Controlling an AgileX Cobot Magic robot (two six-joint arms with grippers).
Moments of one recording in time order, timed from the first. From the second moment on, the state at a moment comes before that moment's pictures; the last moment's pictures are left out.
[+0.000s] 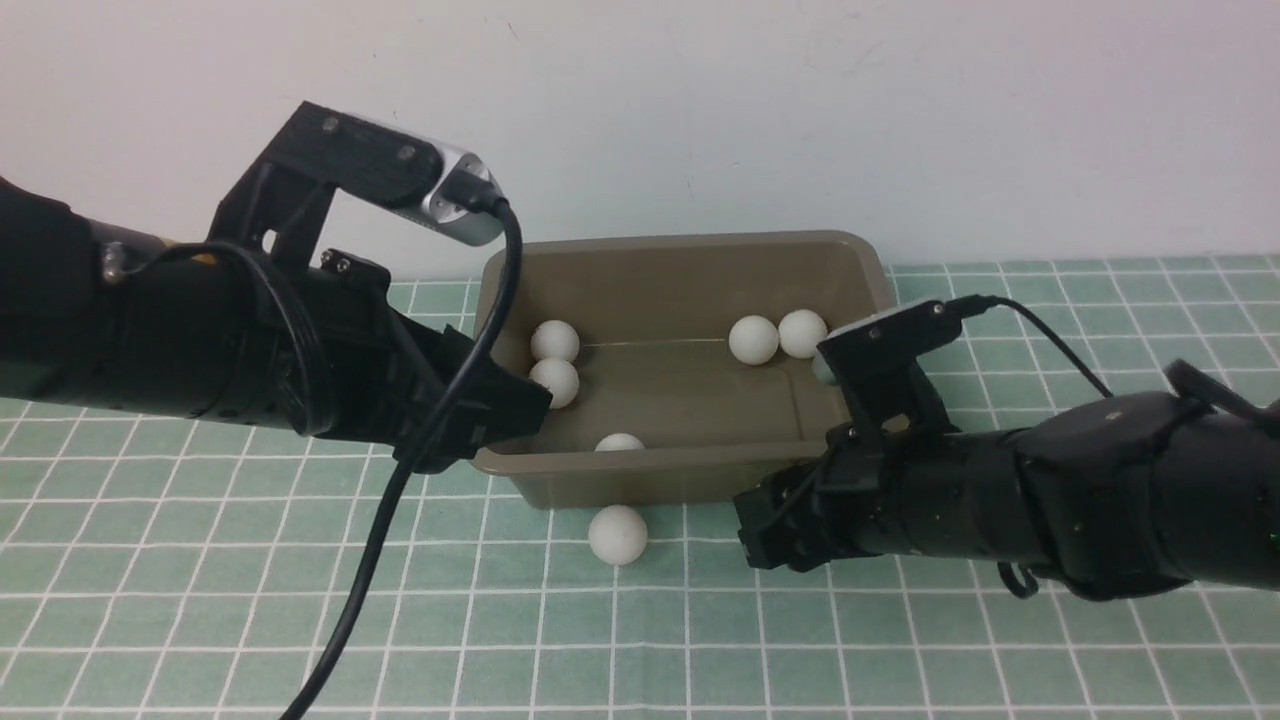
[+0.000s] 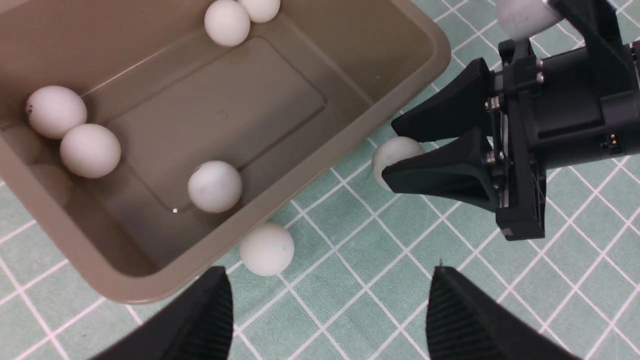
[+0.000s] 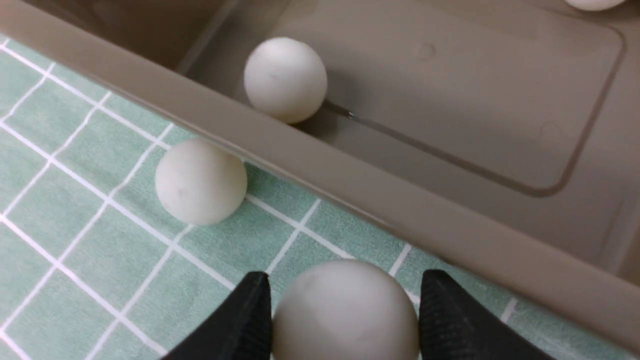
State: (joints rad) right arm 0.57 1.67 -0.84 1.57 0.18 -1.48; left arm -0.28 1.26 -0.99 -0.72 0.73 0.71
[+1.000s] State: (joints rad) right arm 0.57 1.35 -0.62 1.54 0.18 -1.49; left arm -0.28 1.26 -0.99 -0.72 0.73 0.71
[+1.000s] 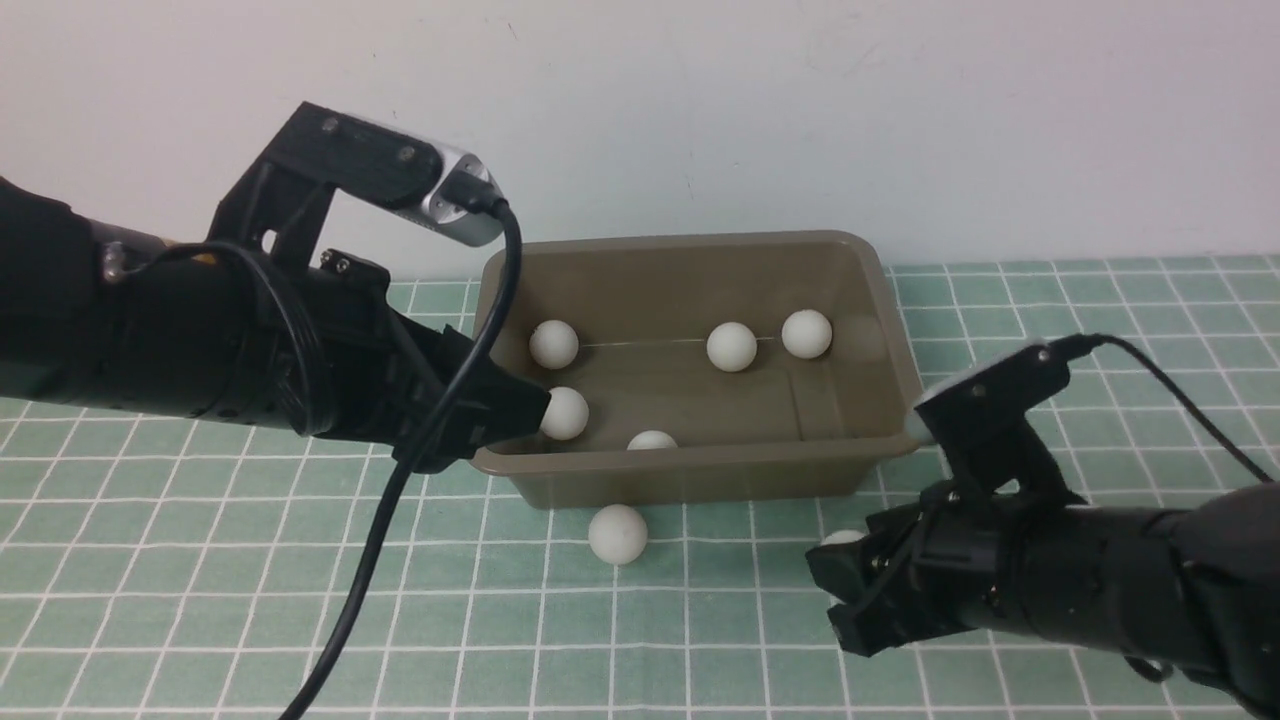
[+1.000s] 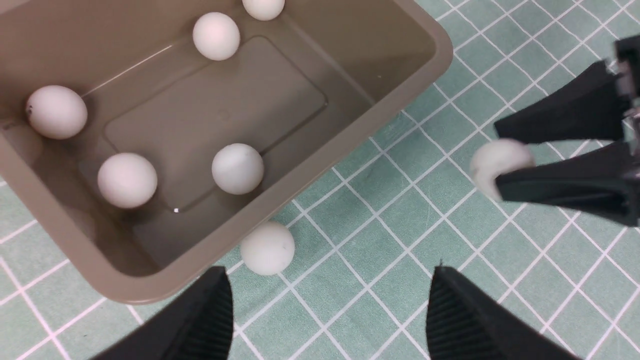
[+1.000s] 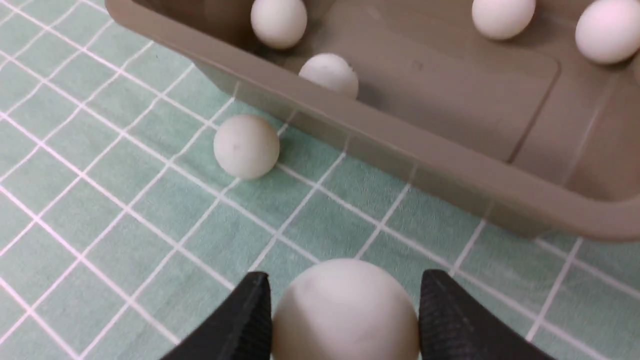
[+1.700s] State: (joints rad) right arm 0.52 1.69 -1.03 1.54 0.17 -1.56; left arm -0.28 1.26 -0.99 -0.72 0.73 0.72
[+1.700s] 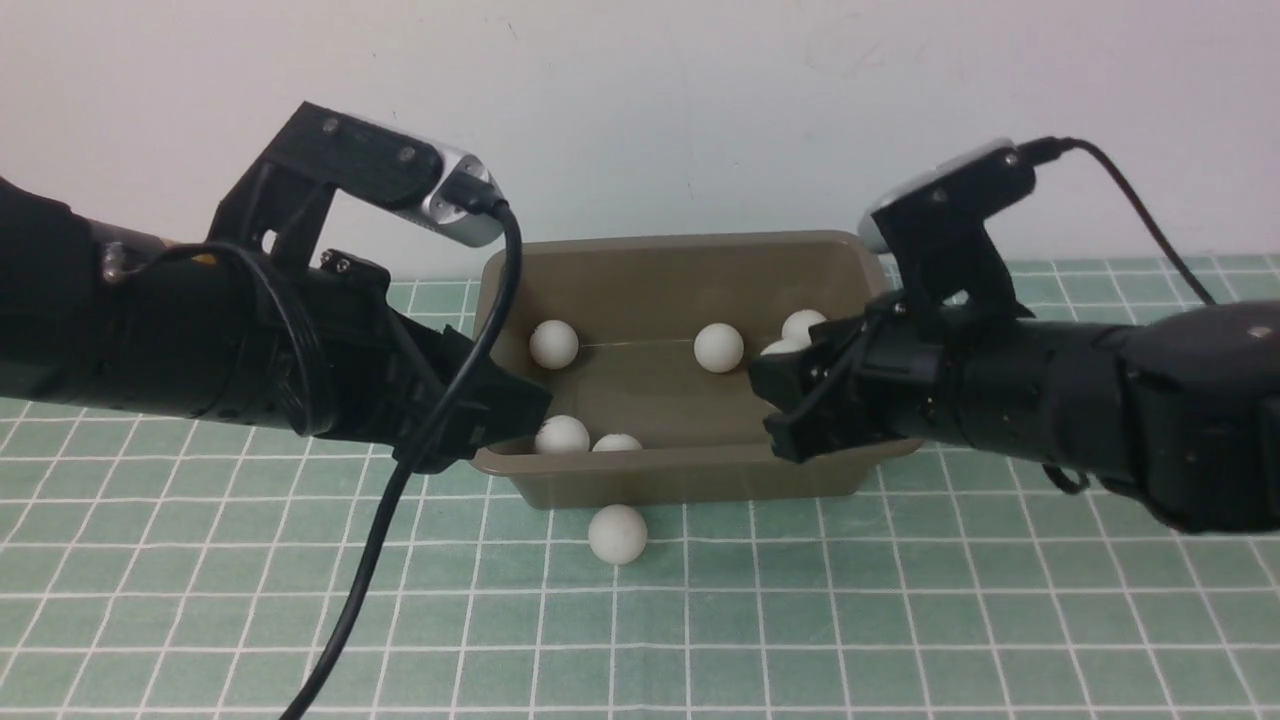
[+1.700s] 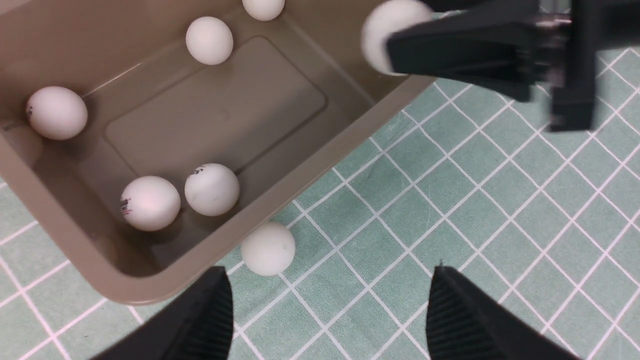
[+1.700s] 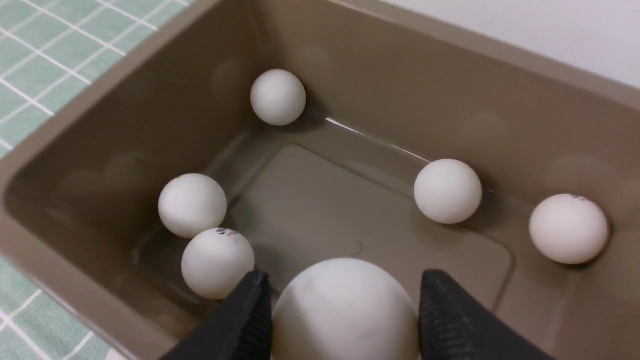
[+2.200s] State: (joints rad) right arm 0.49 1.80 -1.13 1.60 0.15 -1.57; left arm -0.28 1.26 -0.99 -0.72 0.73 0.72
